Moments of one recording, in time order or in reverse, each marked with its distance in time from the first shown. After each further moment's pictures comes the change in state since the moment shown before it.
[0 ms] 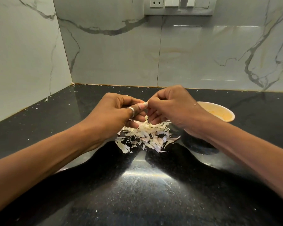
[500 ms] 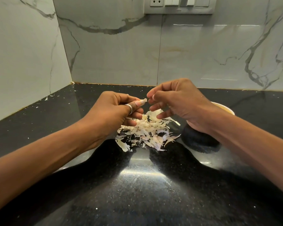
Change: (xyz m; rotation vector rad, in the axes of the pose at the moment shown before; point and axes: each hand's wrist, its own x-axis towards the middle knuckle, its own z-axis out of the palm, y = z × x) left_hand -0.001 0.003 0.000 -0.052 0.071 -0.063; right_hand -0.004 -0.010 -0.012 0.099 0.007 0.067
